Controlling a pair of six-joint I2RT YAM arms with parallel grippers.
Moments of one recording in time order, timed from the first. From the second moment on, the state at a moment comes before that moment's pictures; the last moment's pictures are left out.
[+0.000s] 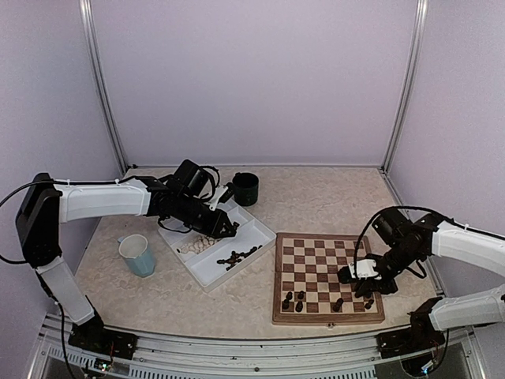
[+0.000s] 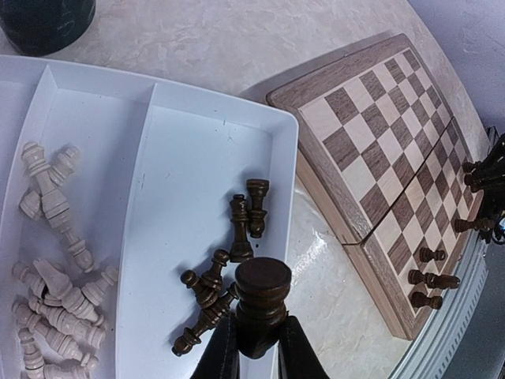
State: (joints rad) left arm -0.71 1.70 1.18 -0.38 0.33 -0.22; right arm 0.49 1.09 0.63 -0.88 -0.38 -1.12
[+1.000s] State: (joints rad) left arm -0.72 1.73 1.17 -0.37 0.34 -0.23; right arm 0.52 1.11 0.59 -0.85 -0.31 -1.13
